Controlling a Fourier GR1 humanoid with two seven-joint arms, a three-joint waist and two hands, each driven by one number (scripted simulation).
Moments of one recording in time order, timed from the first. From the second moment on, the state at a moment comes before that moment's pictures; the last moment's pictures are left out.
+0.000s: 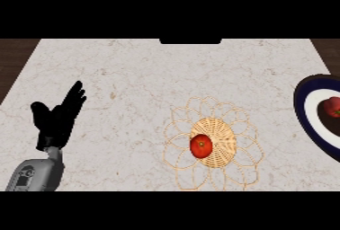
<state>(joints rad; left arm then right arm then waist) -0.18 0.22 0.05 -1.38 0.06 0.03 0.16 -0.40 -0.55 -0.72 -0.81 0.46 -0.29 -0.18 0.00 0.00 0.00</state>
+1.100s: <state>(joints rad) -0.16 0.23 0.08 -1.40 0.04 0.00 0.16 -0.22 -0.50 -0.90 -1.09 -0.12 0.09 -0.16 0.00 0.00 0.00</state>
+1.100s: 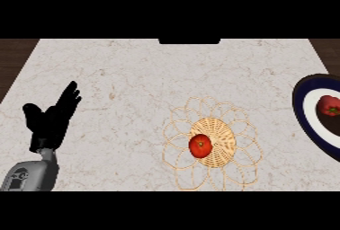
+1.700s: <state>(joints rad) -0.17 0.20 0.09 -1.40 0.01 0.01 0.16 -0.09 -0.58 -0.91 -0.94 -0.21 0.14 -0.31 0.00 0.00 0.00</state>
